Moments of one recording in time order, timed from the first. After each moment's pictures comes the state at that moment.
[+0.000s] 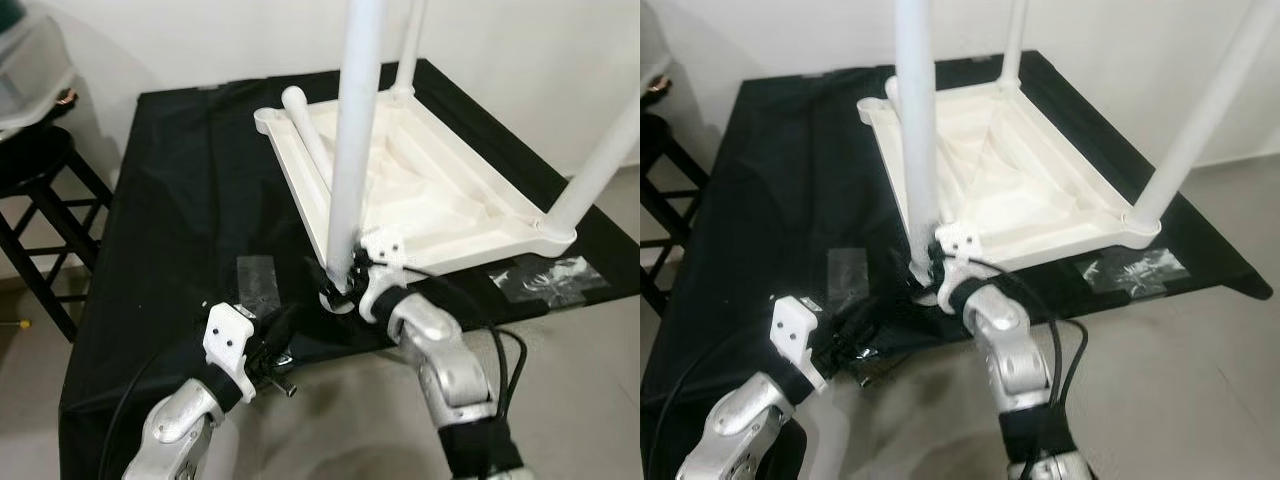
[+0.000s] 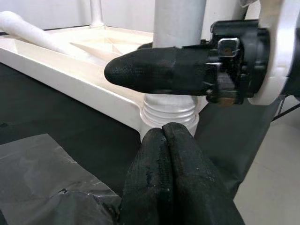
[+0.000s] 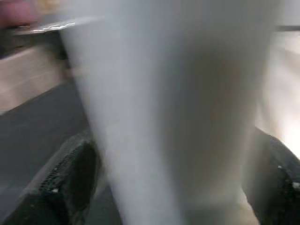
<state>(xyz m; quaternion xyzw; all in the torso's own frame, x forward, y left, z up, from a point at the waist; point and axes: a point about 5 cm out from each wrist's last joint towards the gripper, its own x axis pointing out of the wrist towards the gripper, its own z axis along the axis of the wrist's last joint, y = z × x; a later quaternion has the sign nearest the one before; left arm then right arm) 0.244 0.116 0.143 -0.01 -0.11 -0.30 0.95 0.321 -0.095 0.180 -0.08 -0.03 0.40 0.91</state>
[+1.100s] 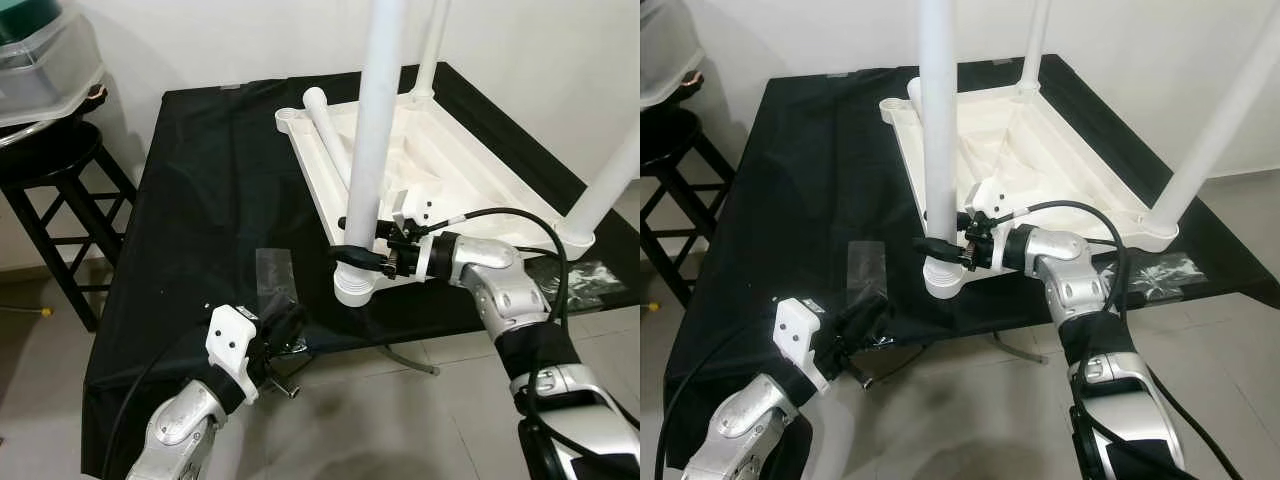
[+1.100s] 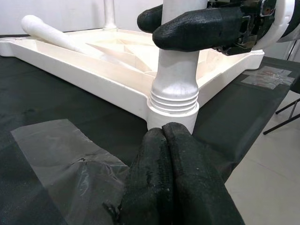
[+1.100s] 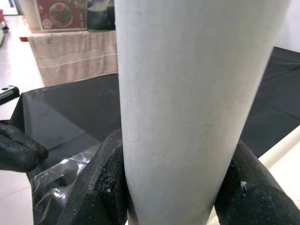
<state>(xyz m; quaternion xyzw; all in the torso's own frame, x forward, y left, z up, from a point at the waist) 0.241 0.118 0.139 -0.01 -0.10 -0.30 0.95 0.361 -0.147 0.216 -0.13 -0.03 0.53 0.84</state>
